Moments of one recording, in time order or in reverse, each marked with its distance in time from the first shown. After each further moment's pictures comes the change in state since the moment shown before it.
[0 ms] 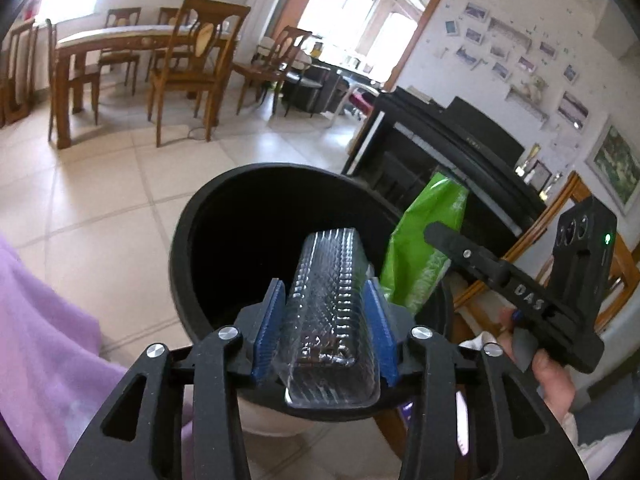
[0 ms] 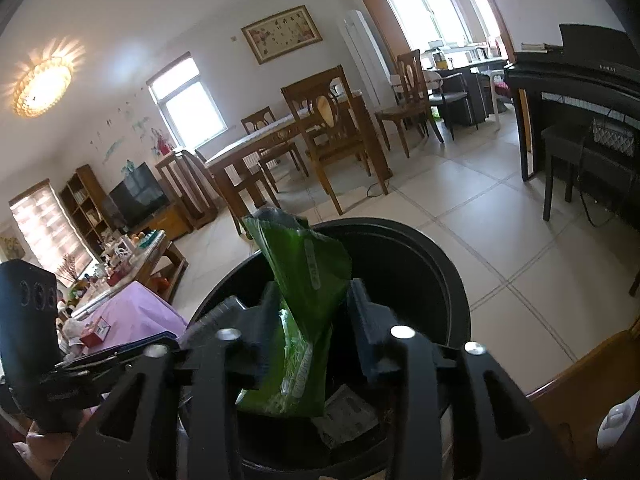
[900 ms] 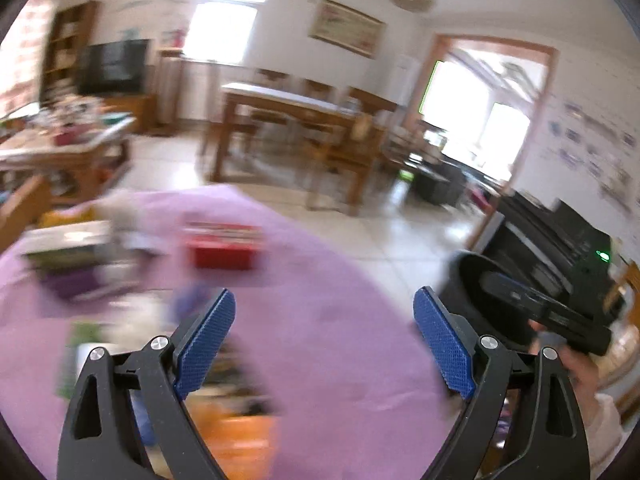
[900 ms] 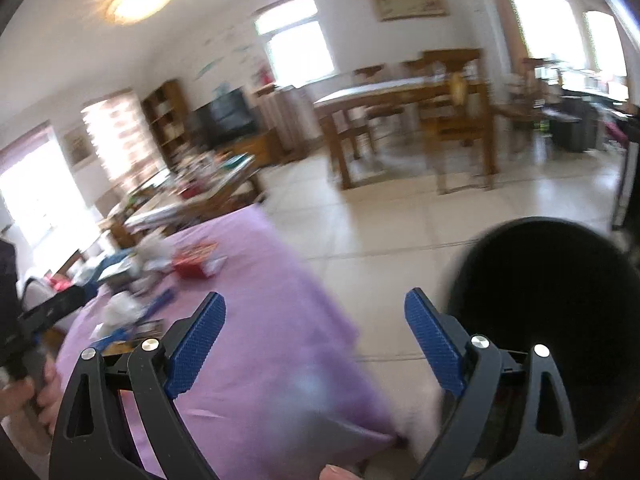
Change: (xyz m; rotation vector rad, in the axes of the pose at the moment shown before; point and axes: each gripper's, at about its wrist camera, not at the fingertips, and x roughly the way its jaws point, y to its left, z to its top) left arm -0.331 0.178 -0.108 -0.236 -0.341 0.439; right arm 0.045 0.213 -0.042 -0.305 0.210 0.287
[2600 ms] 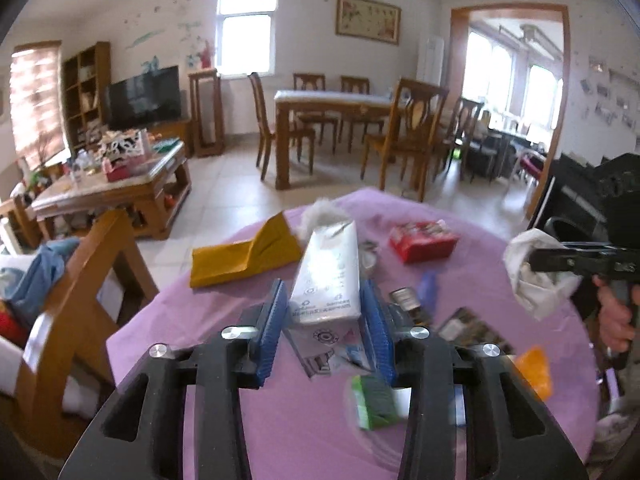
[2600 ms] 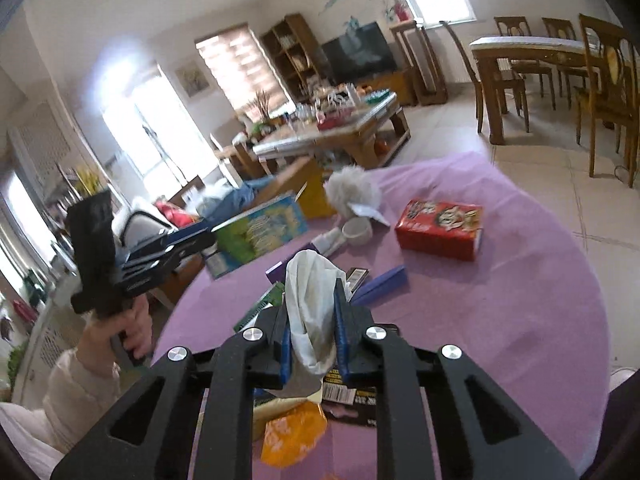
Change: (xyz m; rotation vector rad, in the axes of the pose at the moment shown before) left arm -0.063 0.163 0.029 0.173 0.022 0.164; right arm 0.072 0.177 0.003 -0.119 0.218 0.437
